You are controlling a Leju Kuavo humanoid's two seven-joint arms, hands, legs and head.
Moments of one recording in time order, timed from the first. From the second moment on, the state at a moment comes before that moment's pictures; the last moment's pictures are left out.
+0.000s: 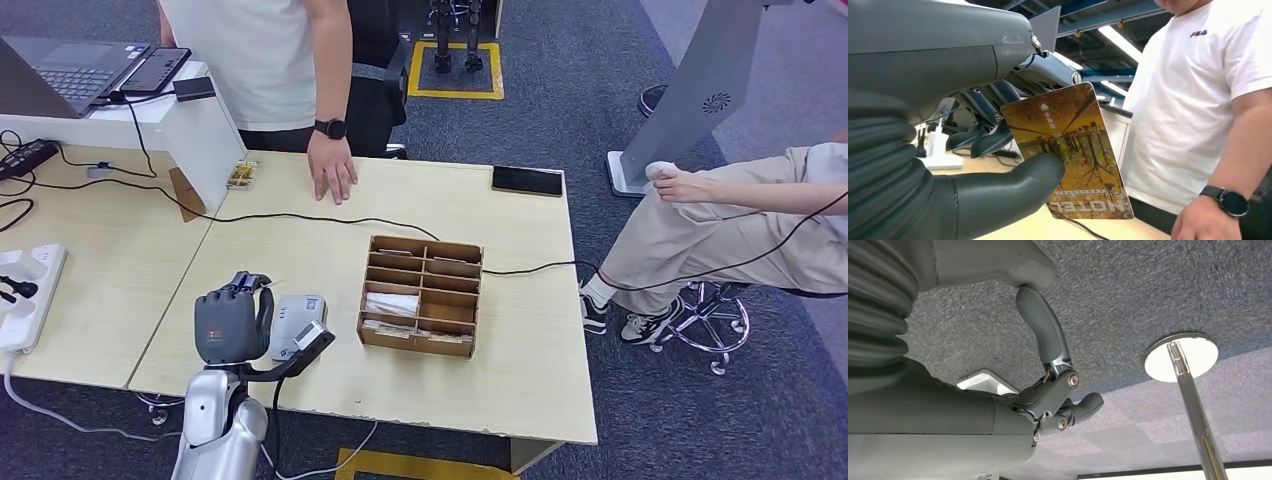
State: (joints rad) left arm -0.16 -0.29 0.31 -1.26 -1.47 0.70 -0.38; right arm -0.09 0.33 -1.55 -0.69 1.18 -0.66 -0.58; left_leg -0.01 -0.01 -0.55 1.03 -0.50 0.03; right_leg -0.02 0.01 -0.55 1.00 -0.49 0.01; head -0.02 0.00
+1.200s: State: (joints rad) left arm -0.22 -0.24 0.20 -1.01 -1.49 0.70 -0.02; right arm -0.09 0.33 -1.55 -0.68 1.18 -0.66 -0.58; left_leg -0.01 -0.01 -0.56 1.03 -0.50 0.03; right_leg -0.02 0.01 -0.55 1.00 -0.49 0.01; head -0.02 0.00
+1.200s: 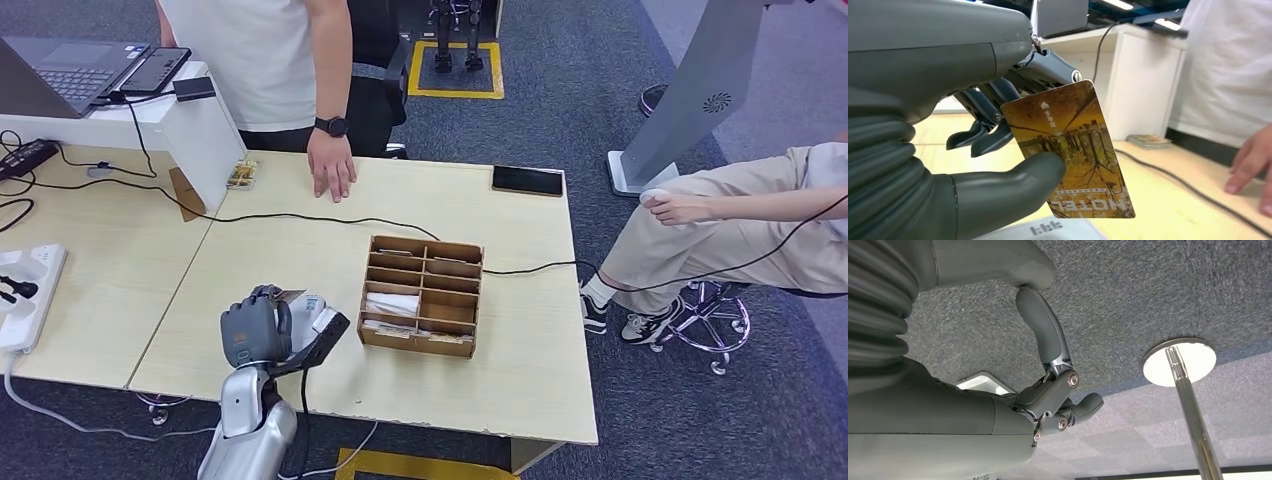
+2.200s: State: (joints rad) left arm -0.23 -0.19 0.14 -0.93 -1.49 0.71 0.06; right arm -0.09 0.33 -1.55 -0.68 1.19 -0.66 -0.57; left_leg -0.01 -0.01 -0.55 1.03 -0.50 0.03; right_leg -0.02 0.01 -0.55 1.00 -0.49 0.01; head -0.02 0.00
